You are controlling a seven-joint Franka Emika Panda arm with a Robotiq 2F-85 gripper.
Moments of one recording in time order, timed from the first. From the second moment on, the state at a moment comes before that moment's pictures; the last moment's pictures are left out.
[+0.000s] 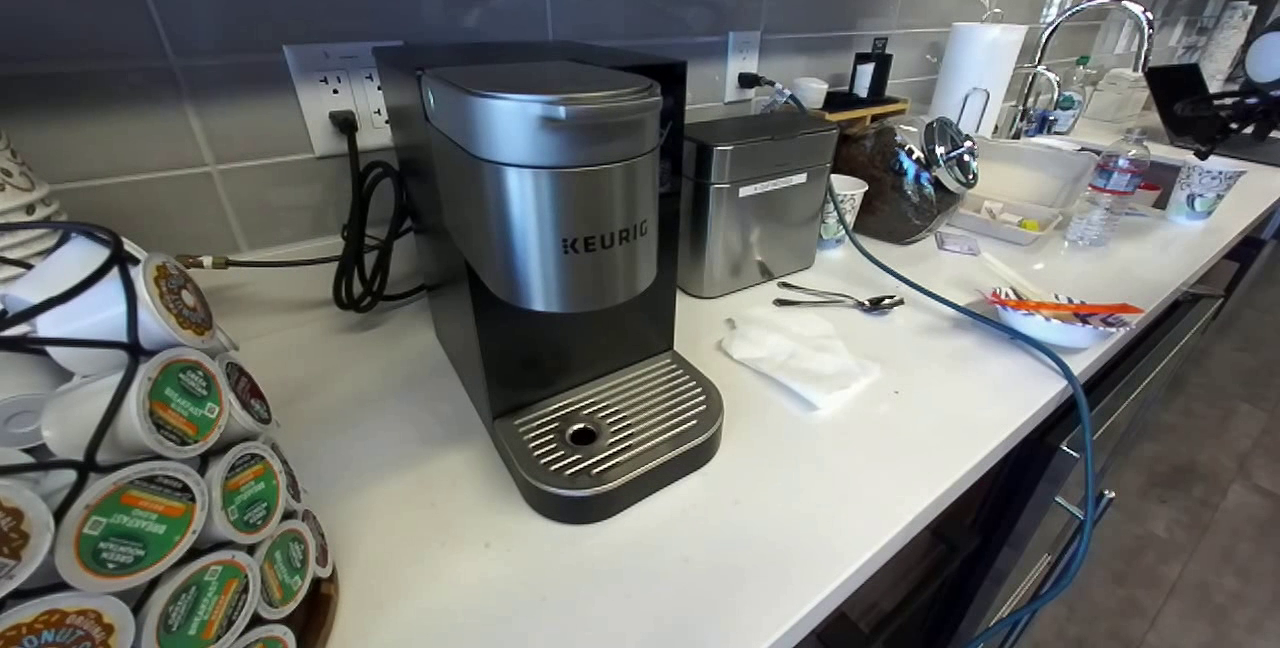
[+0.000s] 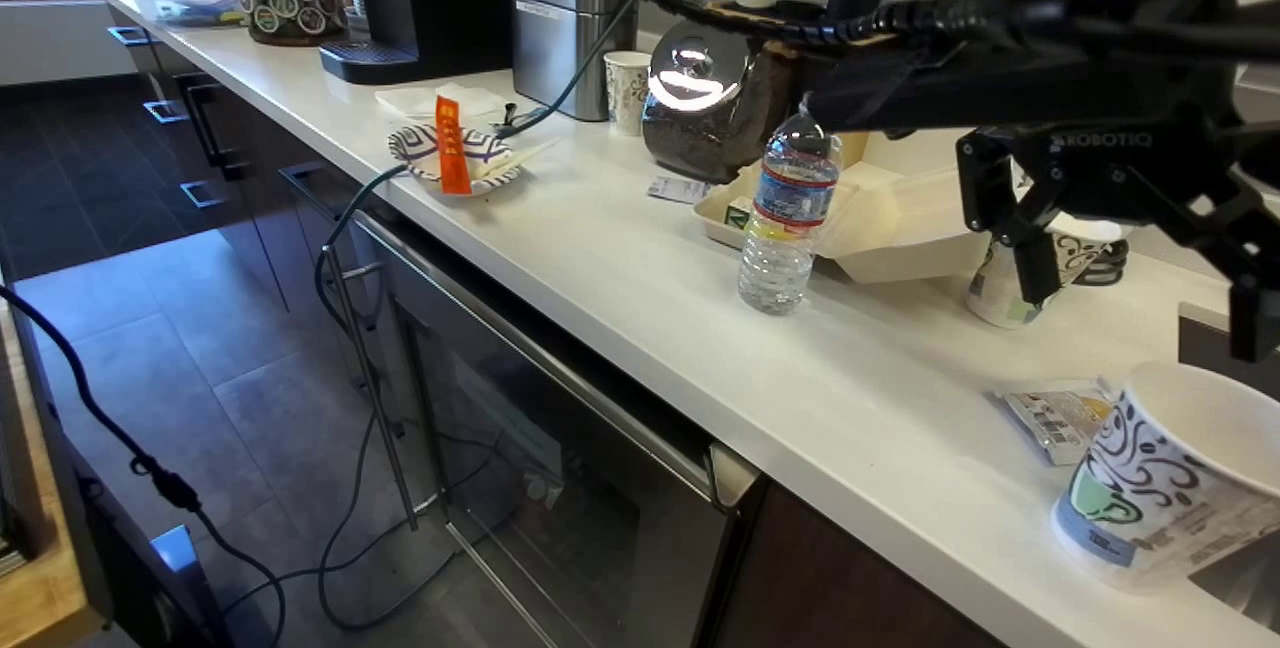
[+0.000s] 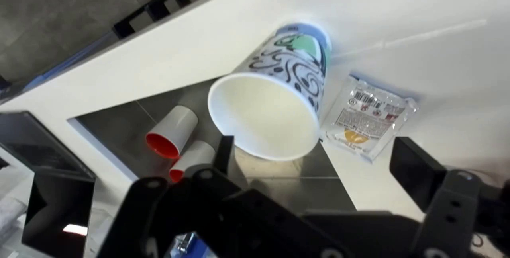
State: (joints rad) arm -0.97 0.93 0.11 -0.95 -0.37 2.43 -0.29
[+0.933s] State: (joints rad) arm -0.97 1.00 0.11 -0.94 -0.36 2.49 -0.29
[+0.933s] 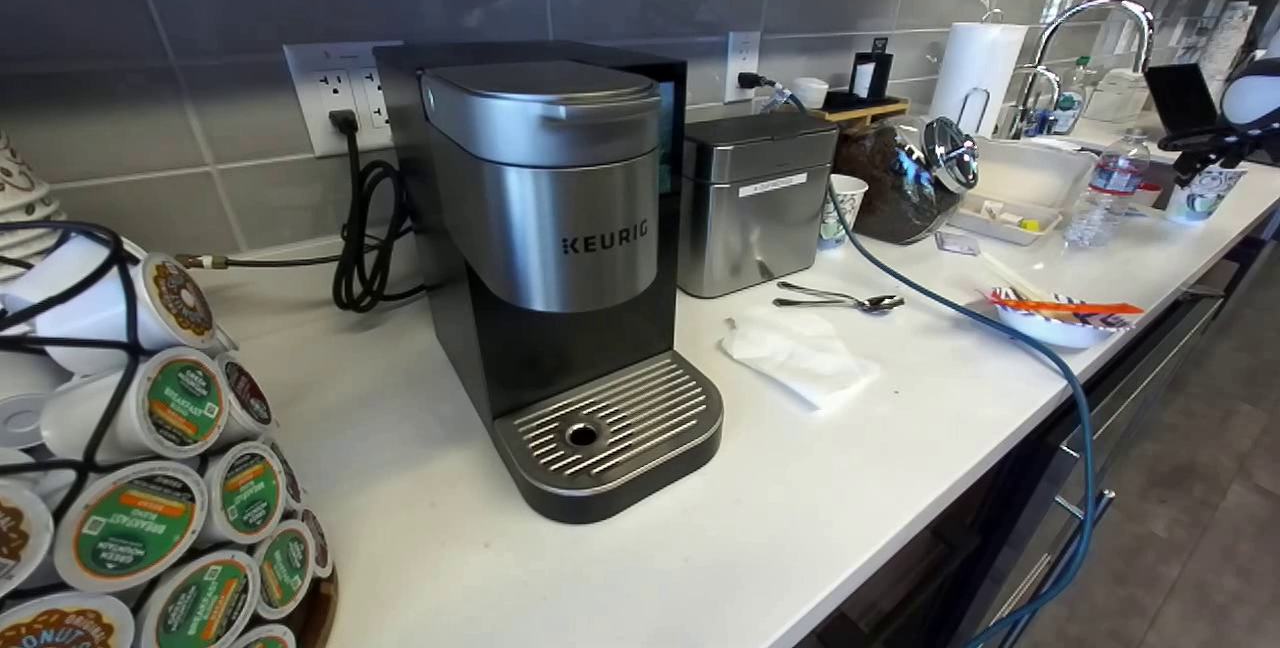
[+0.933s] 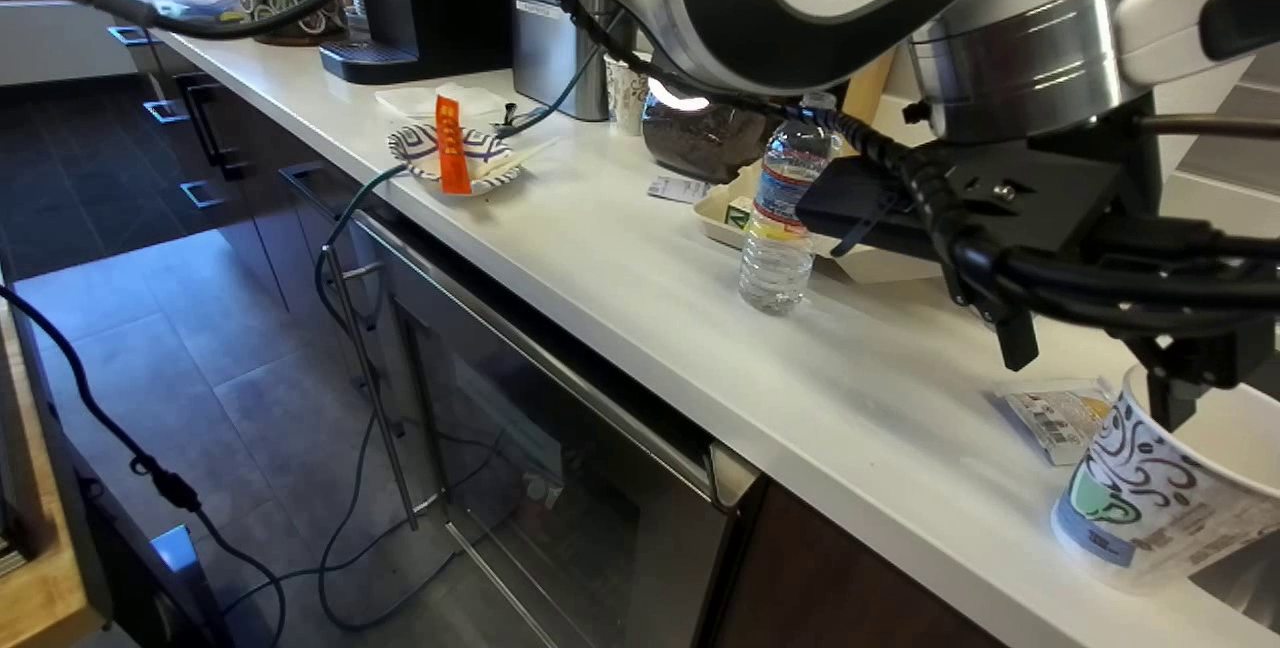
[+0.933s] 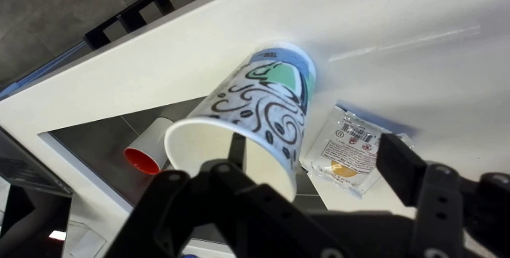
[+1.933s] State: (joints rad) arm -0.97 0.96 0.15 -0.93 -0.35 2.41 -0.35
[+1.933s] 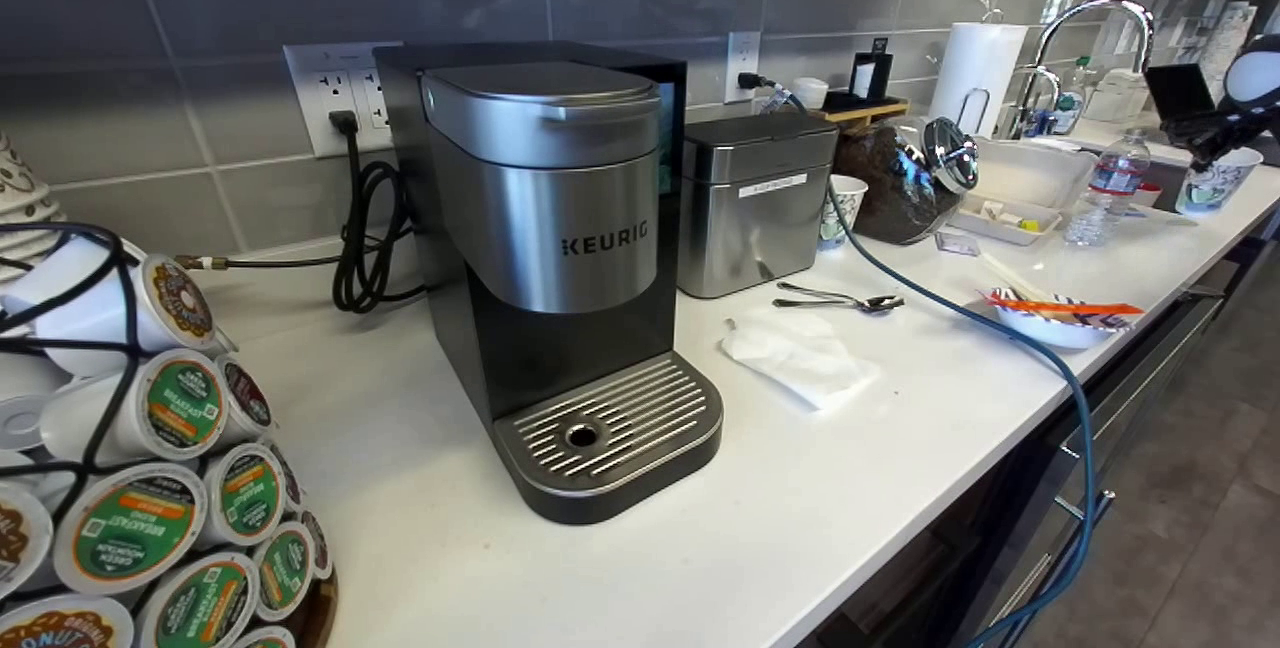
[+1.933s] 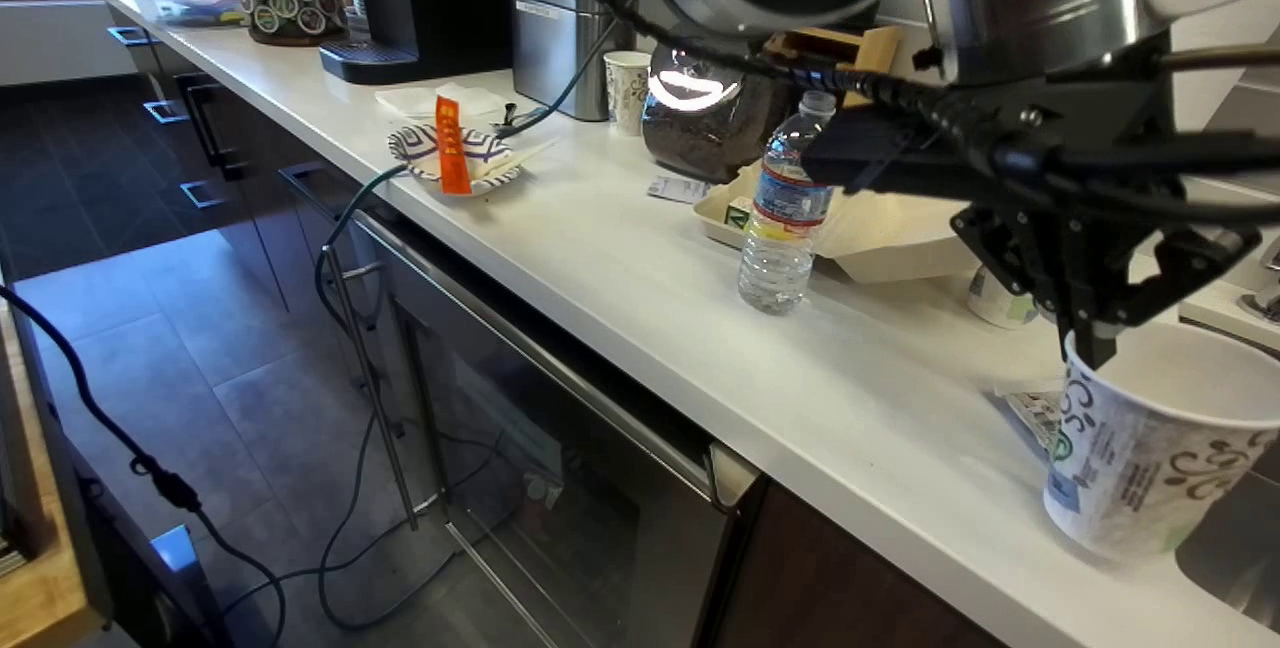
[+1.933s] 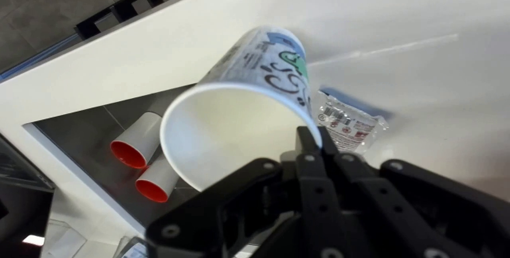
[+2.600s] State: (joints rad) arm -1.16 0.54 0.42 -1.07 -0.13 1.86 -0.76
